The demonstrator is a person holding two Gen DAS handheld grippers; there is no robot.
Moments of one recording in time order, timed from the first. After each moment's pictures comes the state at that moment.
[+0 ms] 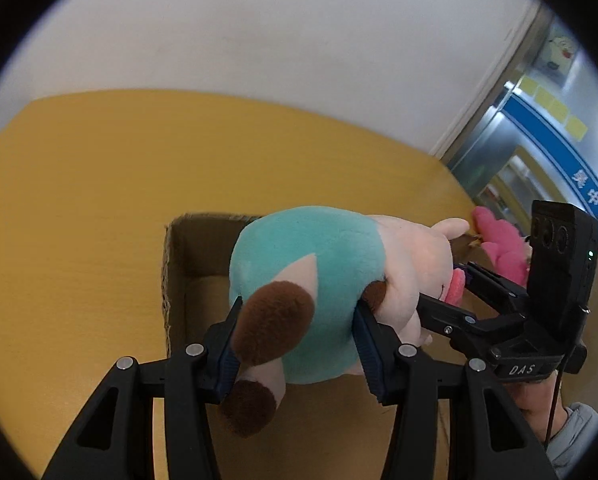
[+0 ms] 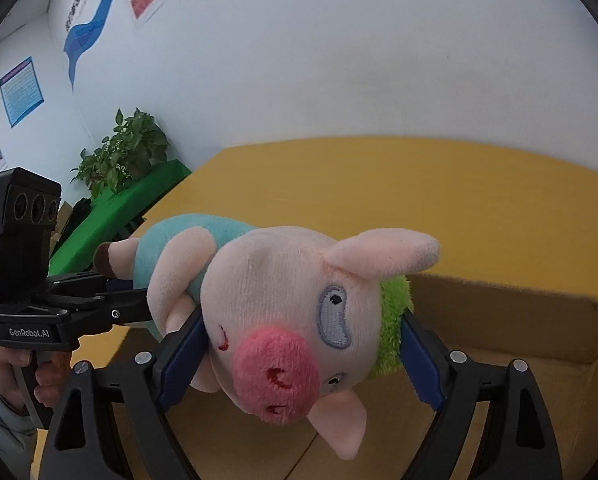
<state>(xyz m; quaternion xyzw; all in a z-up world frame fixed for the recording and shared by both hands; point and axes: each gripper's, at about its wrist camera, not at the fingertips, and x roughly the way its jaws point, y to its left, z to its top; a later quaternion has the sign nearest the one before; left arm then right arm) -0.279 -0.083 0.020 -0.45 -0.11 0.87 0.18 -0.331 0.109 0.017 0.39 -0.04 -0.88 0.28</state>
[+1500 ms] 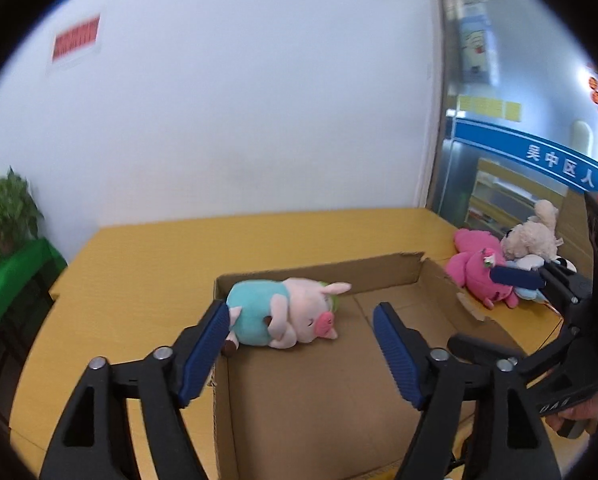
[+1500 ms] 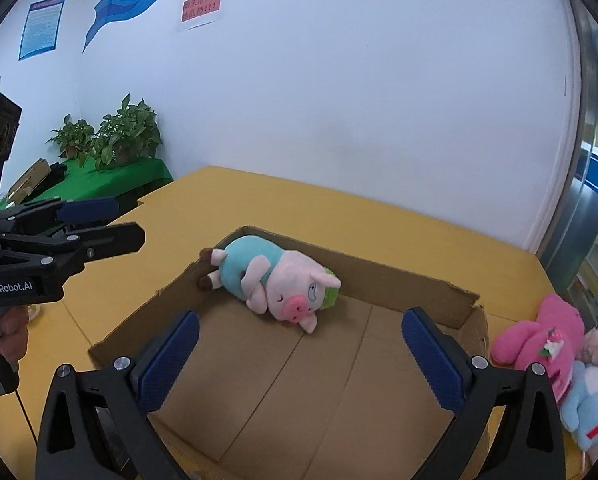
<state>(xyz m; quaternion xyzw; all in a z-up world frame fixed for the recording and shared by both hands) -0.032 -0.051 0.153 -0.22 0.02 0.97 0.13 -0.088 0.136 0.133 0.27 0.10 -0.94 0.19</state>
